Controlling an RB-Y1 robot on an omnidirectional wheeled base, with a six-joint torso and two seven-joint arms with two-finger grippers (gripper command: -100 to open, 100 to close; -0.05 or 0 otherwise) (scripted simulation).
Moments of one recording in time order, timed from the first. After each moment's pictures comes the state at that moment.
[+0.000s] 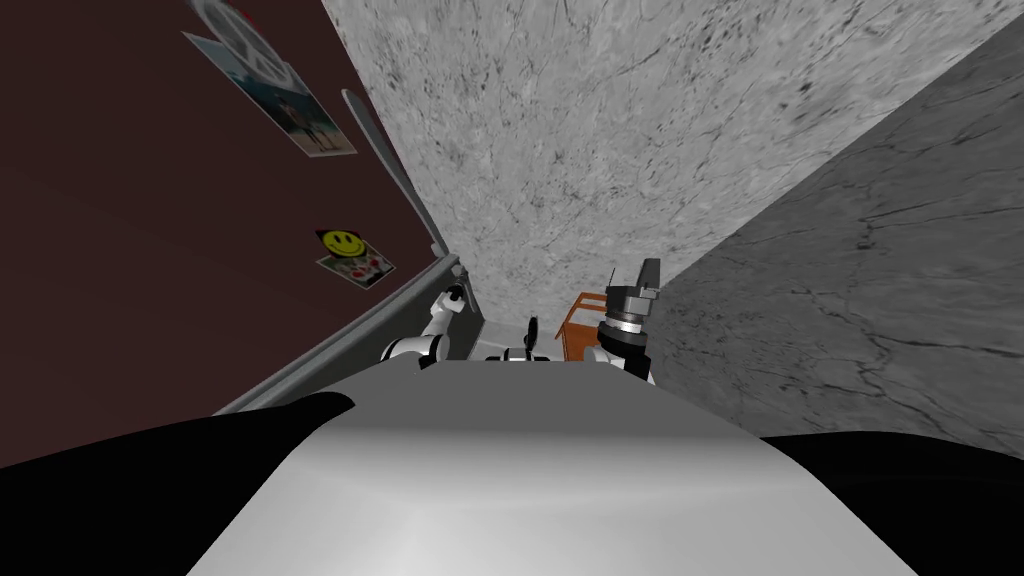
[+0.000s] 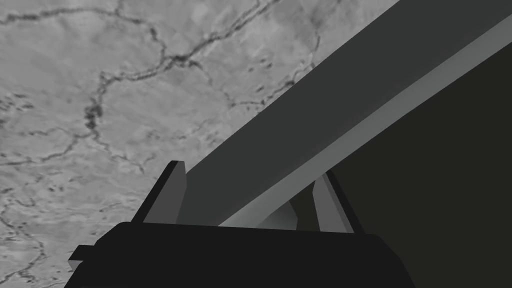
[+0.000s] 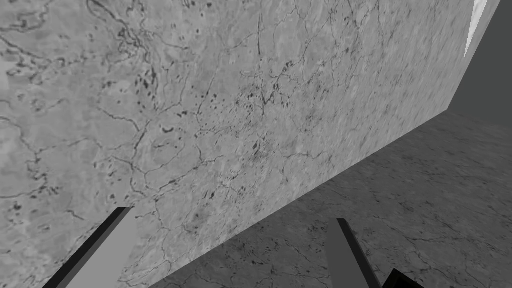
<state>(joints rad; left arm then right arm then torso) -0.57 0.27 0.24 -0.78 -0.63 -0.07 -0.02 0.52 0.03 -0.03 -2.28 -0.05 -0.62 0.15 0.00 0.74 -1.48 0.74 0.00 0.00</state>
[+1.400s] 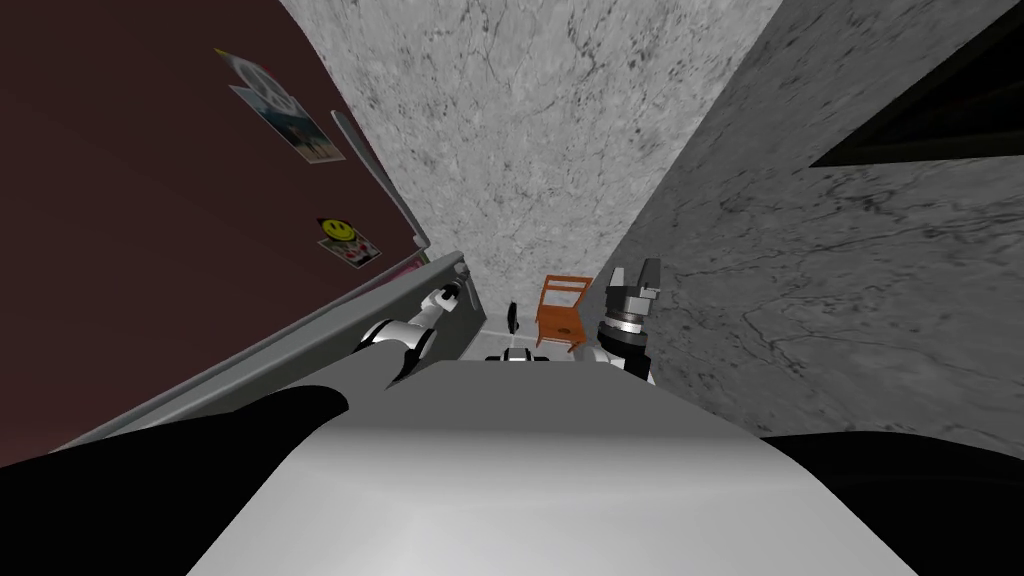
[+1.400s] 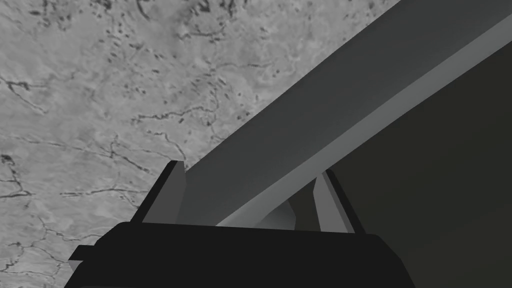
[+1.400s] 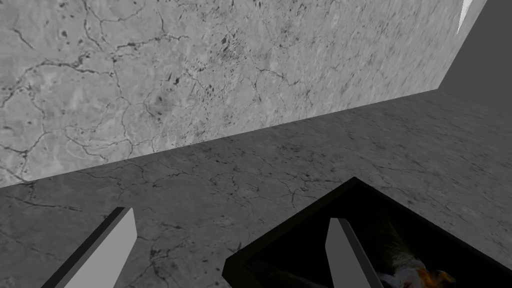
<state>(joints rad) -0.67 0.48 -0.15 -0.55 -0.29 -0.28 0.01 0.52 0.03 -0.03 -2.28 -0.05 -0.62 0.15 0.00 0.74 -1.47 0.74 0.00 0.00</state>
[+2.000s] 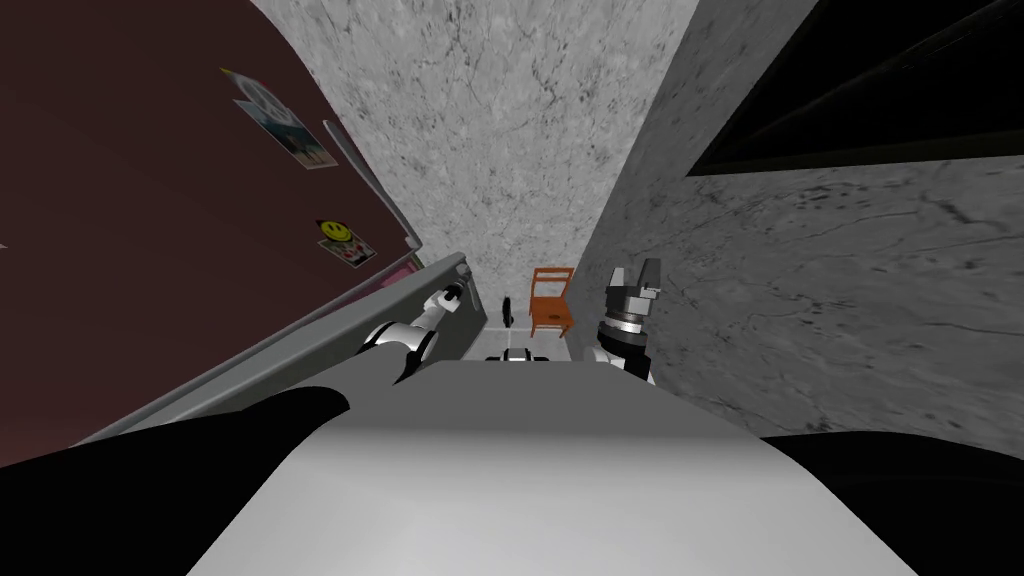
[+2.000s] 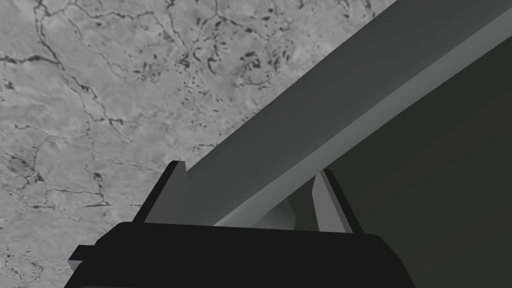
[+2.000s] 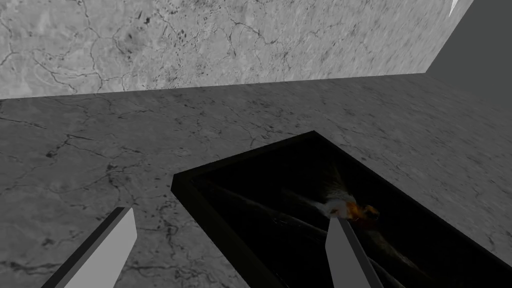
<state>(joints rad) -0.65 0.46 -0.14 -0.58 -0.29 -0.25 -0.01 0.52 0.02 -0.03 -2.28 -0.05 -0.62 0.15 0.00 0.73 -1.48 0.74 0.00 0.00</state>
